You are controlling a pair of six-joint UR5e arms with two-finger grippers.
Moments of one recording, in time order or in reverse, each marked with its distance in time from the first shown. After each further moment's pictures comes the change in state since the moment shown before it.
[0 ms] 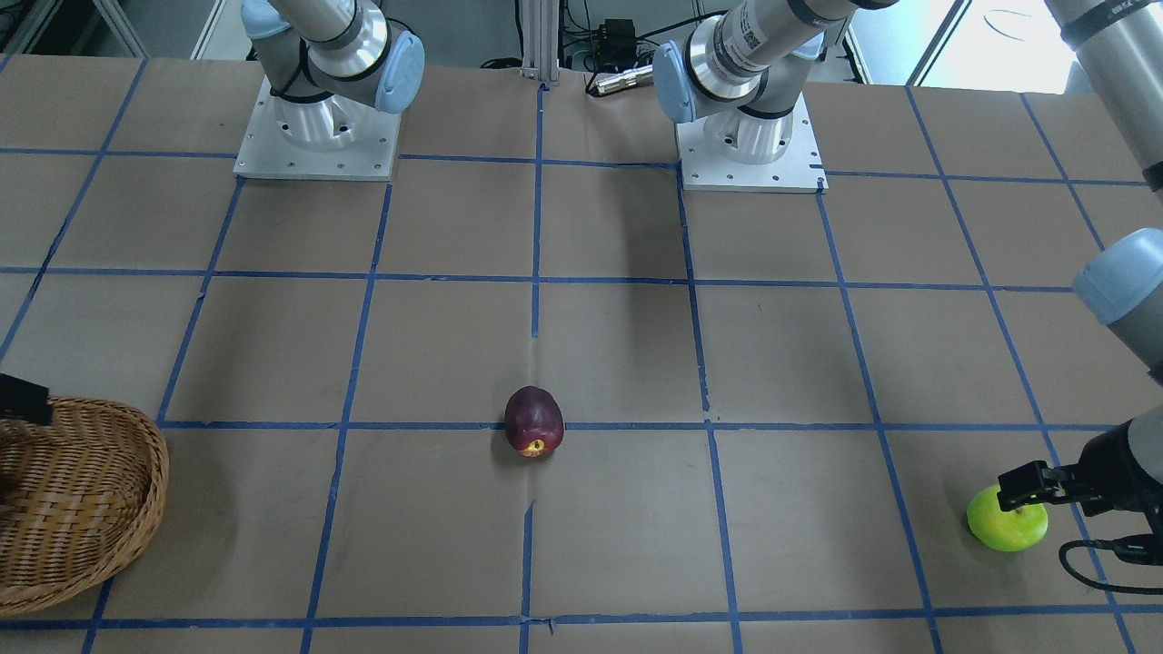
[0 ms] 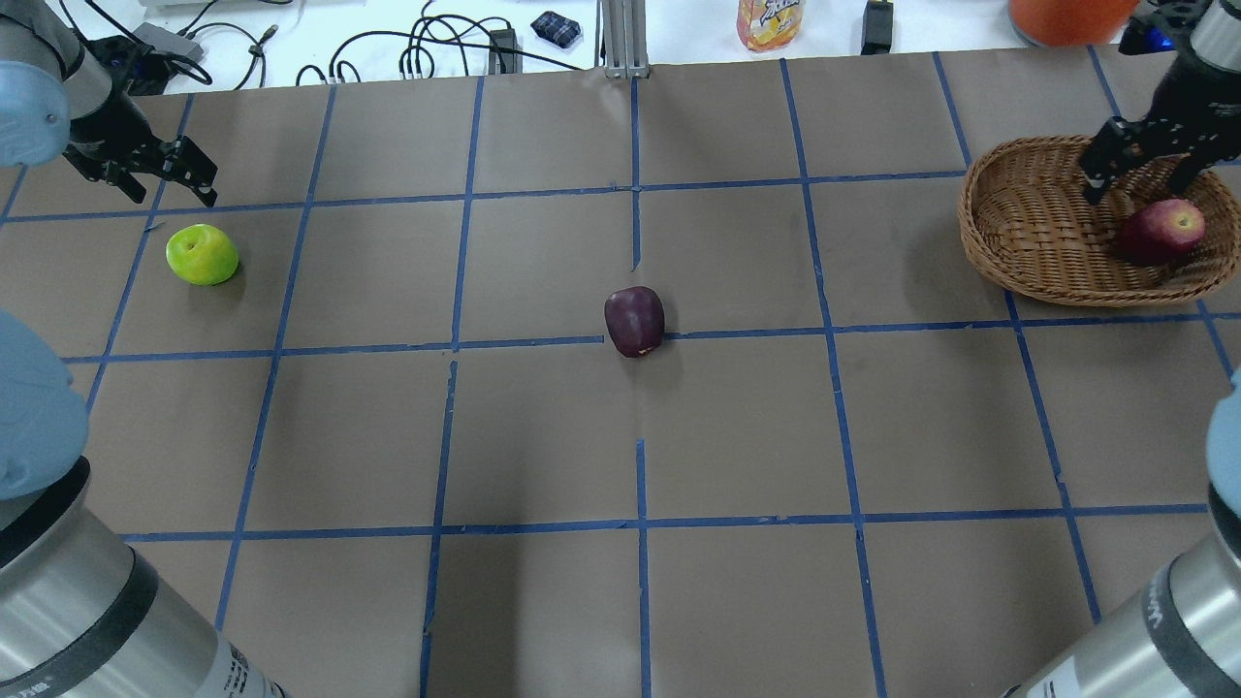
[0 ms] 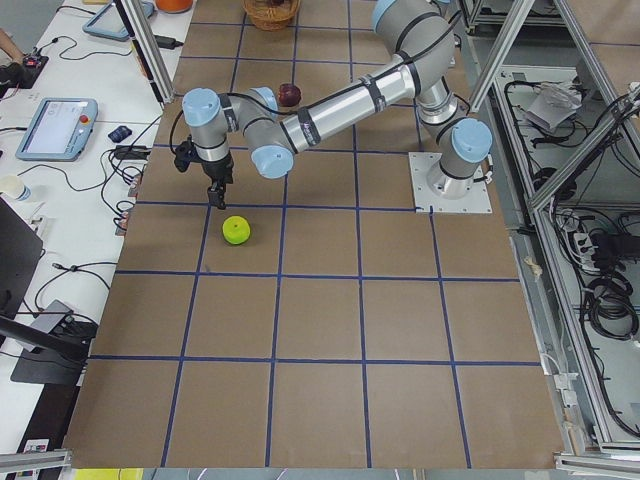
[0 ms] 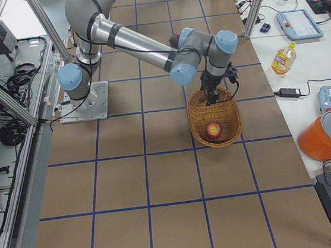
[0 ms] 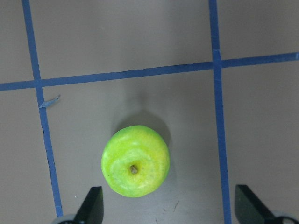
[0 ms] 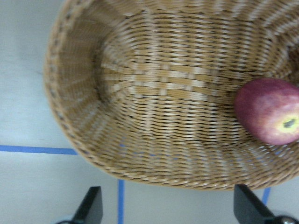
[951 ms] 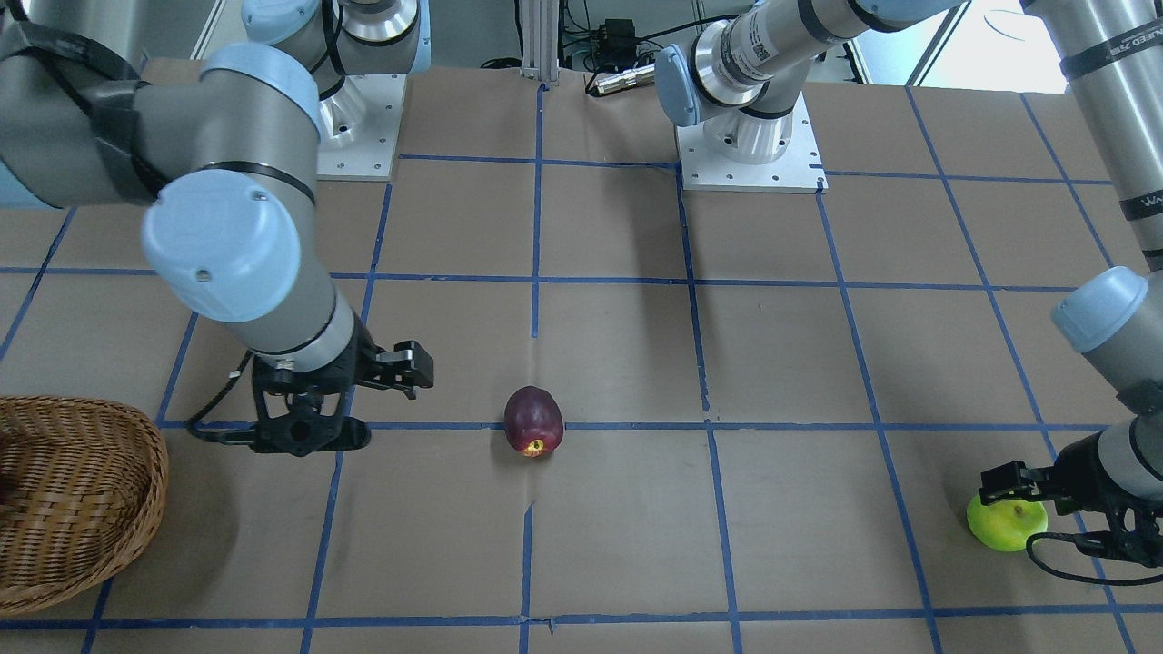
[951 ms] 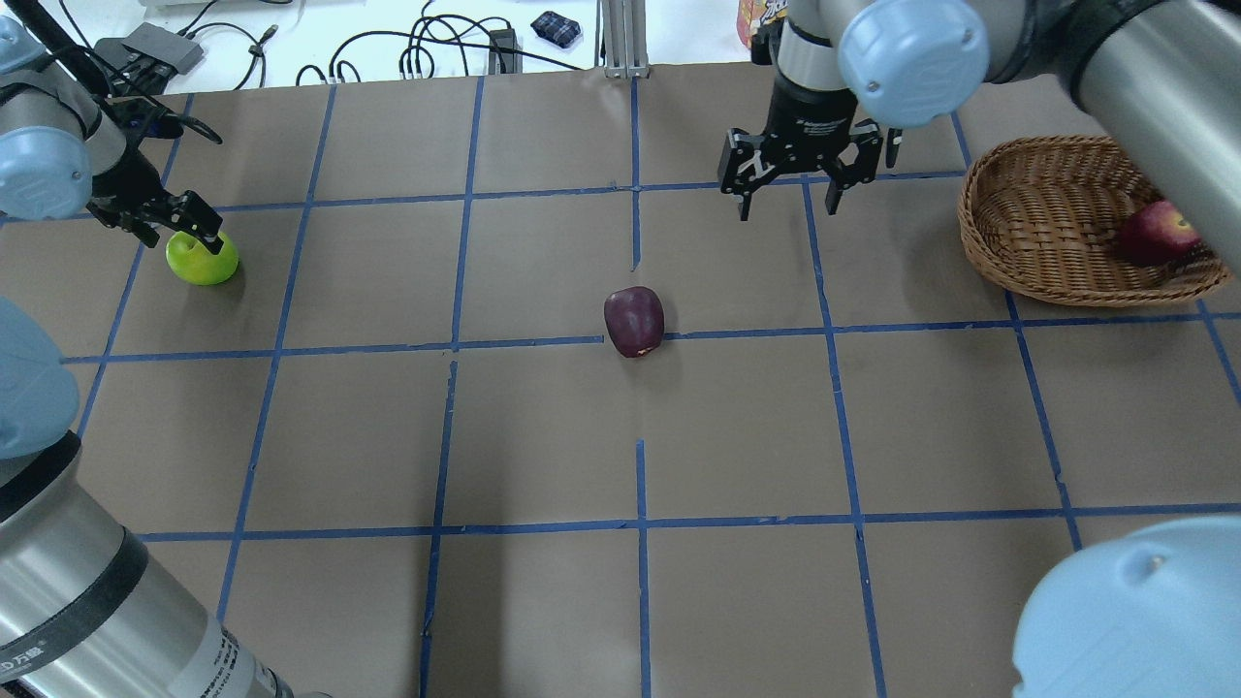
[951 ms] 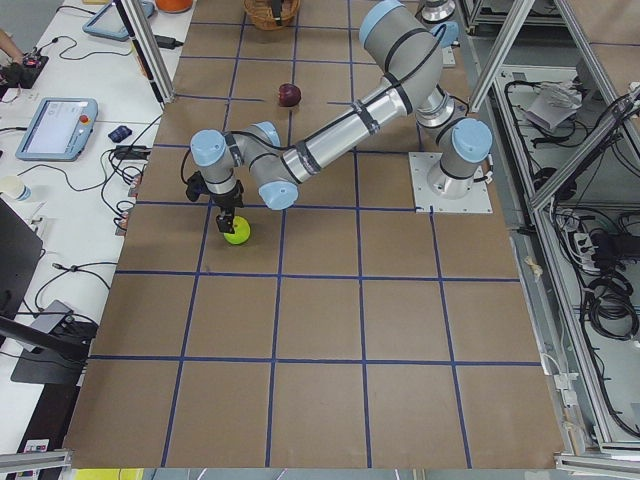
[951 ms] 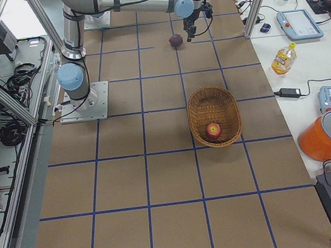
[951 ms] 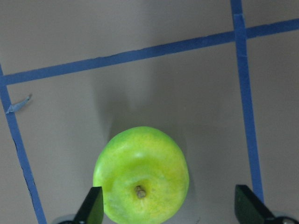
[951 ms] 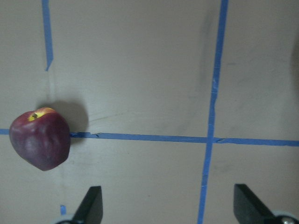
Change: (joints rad) left arm 0.052 -0.050 -0.077 0.086 -0.004 0.113; right arm 0.522 -0.013 0.006 -0.007 0.119 0.550
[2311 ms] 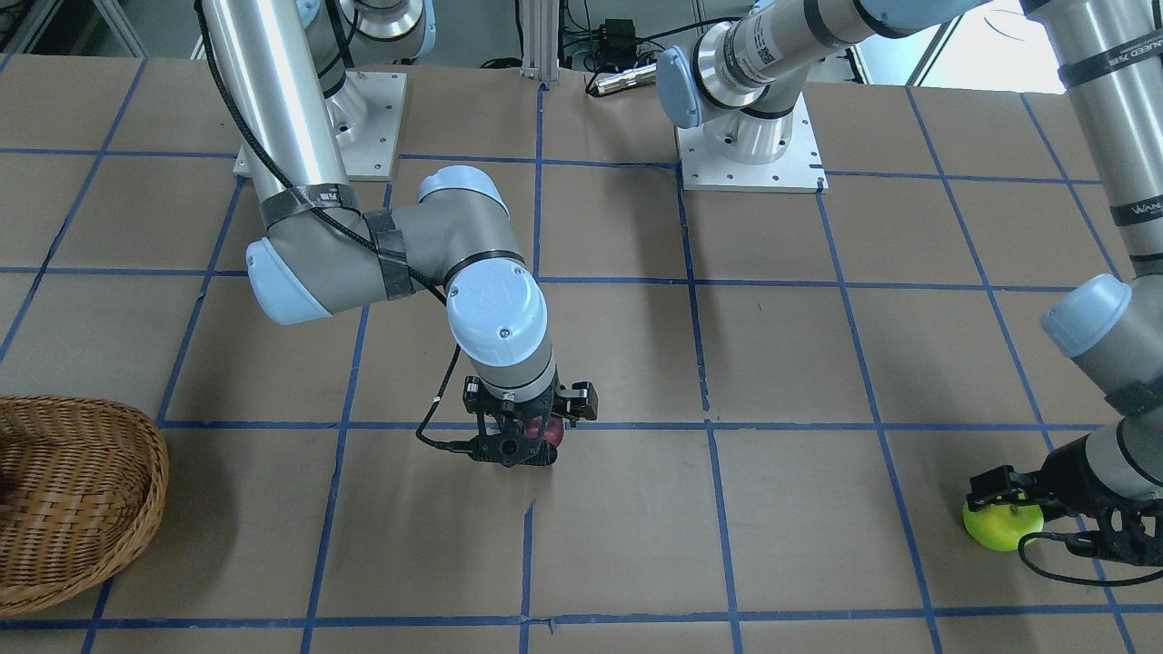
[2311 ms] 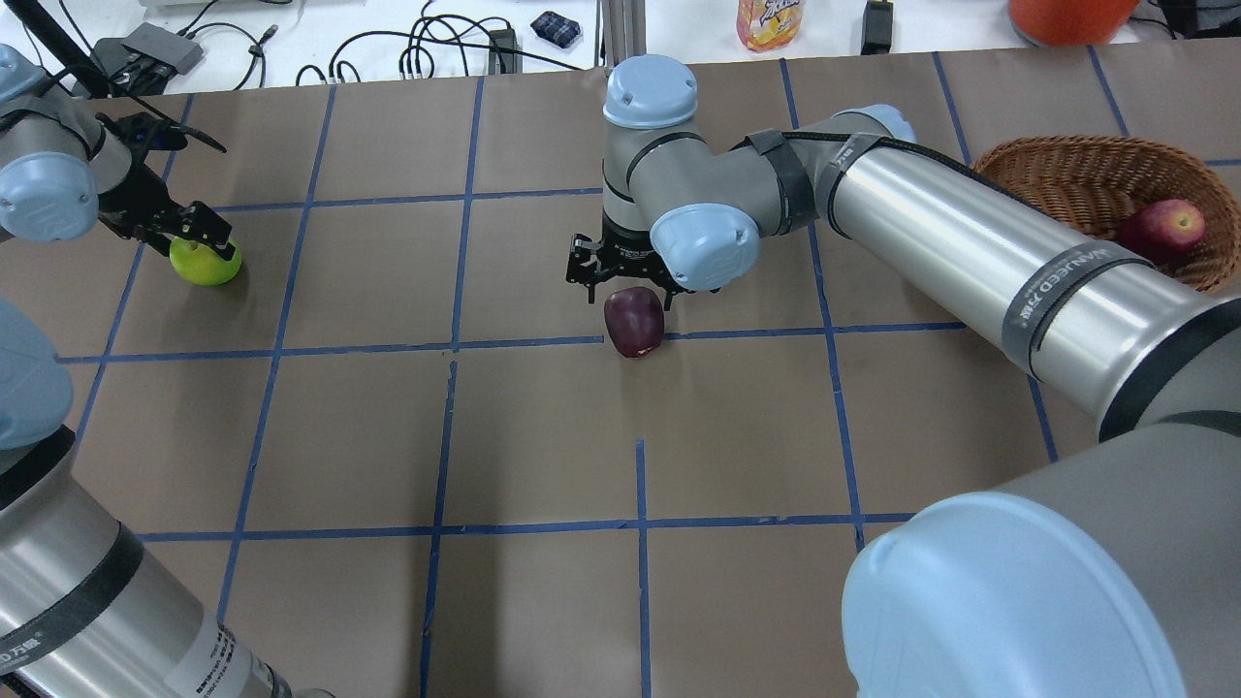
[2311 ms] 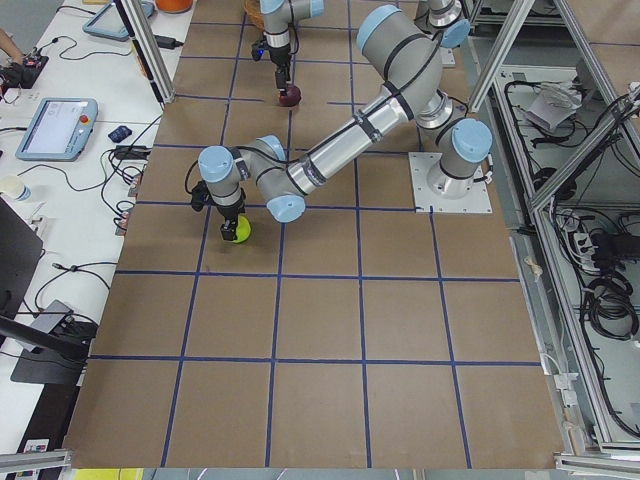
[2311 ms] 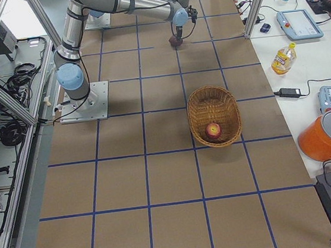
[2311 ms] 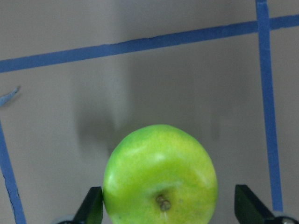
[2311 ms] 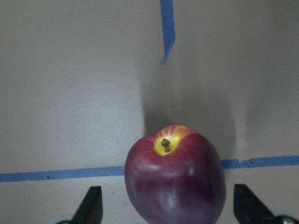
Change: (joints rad) left arm 0.014 -0.013 -0.040 0.065 -0.072 0.011; right arm 0.198 0.168 0.115 -0.339 0.096 0.331
